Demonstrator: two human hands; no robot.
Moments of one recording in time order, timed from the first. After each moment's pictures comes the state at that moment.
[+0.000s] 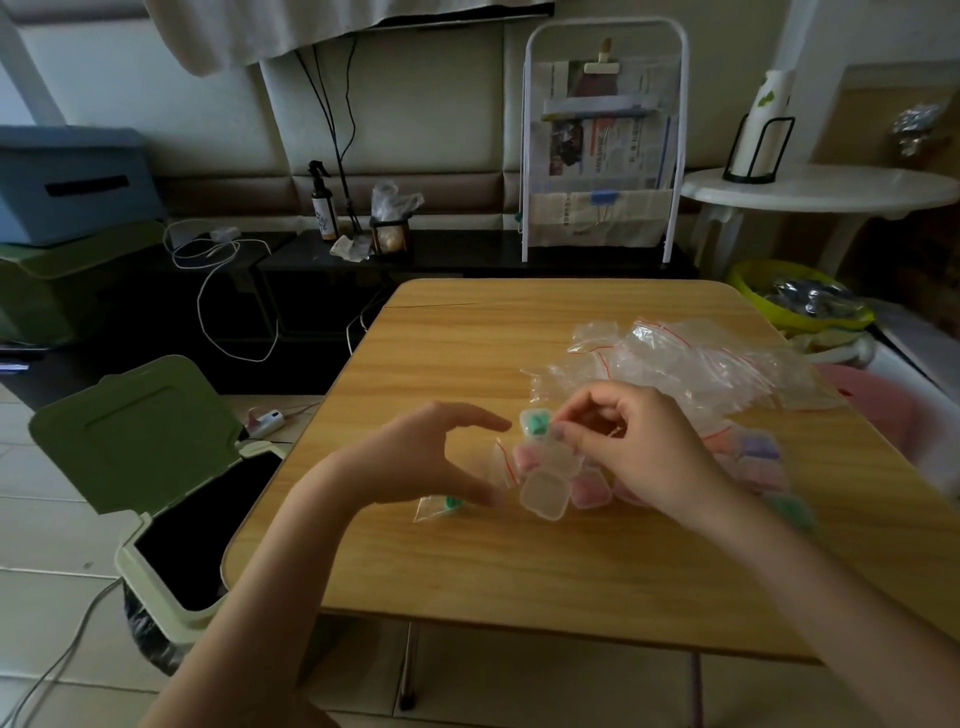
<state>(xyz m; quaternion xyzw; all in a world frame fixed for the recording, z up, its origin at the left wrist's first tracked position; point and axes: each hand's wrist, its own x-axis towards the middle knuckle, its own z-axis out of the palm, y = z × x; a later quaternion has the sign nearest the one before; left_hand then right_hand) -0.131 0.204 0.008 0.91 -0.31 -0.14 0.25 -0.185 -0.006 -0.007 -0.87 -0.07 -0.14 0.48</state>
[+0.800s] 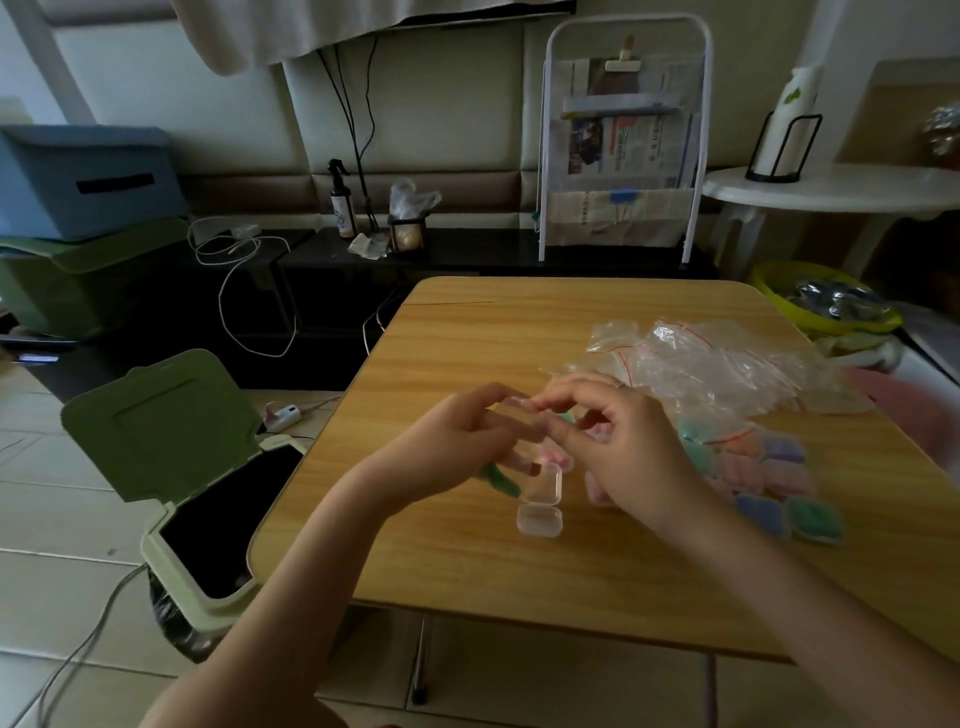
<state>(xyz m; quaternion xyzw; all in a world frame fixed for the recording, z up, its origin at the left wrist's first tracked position) -0.143 0.196 0.007 0.80 -0.24 -0.18 0.51 -0.190 0.025 -0.004 -0.85 -0.14 -0.18 0.48</state>
